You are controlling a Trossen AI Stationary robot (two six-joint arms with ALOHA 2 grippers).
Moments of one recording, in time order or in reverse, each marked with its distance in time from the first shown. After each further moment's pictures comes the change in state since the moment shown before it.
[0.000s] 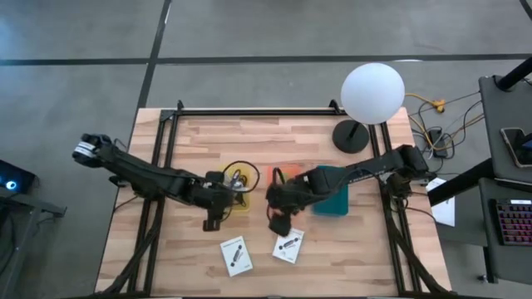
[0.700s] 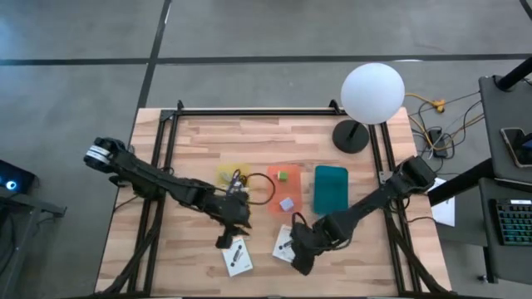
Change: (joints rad) left arm 0.000 0.170 -0.054 0.559 0.261 0.082; right arm 0.285 0.005 -0.347 0.233 -0.034 0.553
